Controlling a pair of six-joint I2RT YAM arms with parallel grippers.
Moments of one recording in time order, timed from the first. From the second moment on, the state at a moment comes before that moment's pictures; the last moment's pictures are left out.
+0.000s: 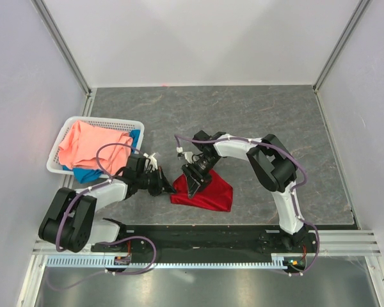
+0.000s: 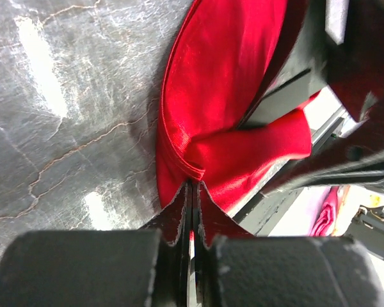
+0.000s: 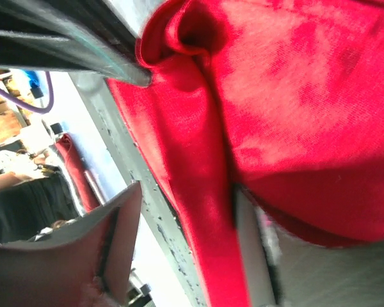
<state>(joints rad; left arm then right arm) -0.33 1.30 0.38 0.03 0.63 -0.63 0.72 2.15 1.43 -0.78 -0.87 -0.01</state>
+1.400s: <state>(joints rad) -0.33 1.46 0.54 -0.15 0.63 -0.59 1.12 1.66 0.88 -0.18 0.01 -0.21</state>
